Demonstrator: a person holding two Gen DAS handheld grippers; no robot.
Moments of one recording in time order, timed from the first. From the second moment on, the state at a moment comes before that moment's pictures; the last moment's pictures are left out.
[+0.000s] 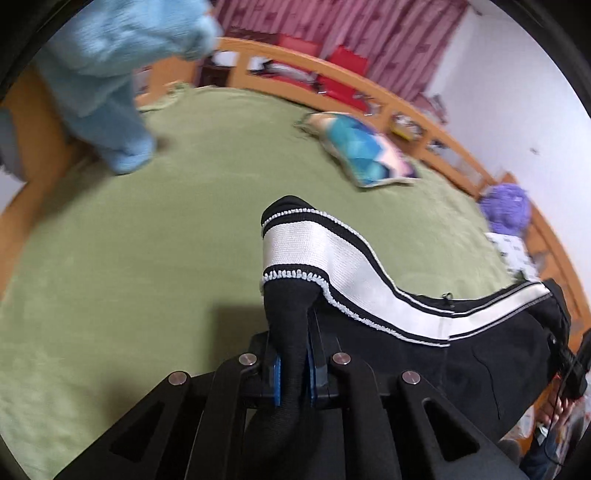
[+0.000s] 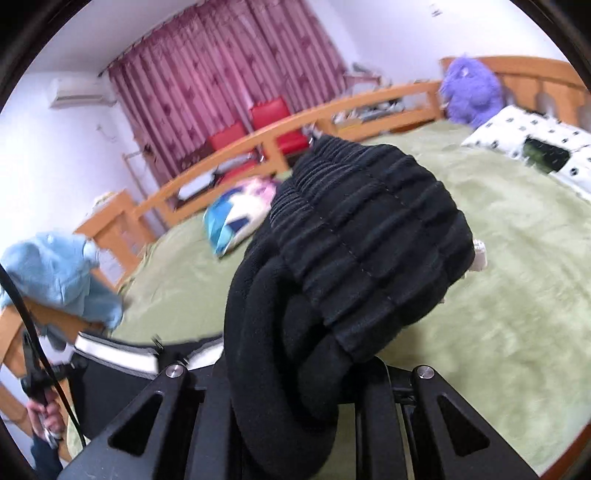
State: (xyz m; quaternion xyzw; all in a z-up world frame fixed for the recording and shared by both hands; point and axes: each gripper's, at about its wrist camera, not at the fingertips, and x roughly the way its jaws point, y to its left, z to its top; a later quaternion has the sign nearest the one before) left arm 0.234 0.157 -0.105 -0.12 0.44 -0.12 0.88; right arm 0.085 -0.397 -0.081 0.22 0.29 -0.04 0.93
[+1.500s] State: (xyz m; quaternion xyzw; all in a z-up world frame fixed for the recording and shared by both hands) left arm 0.121 0.220 -0.221 -0.19 0.51 -0.06 0.84; right arm 0.028 -0.338 -0.138 0.15 0.42 -0.10 0.89
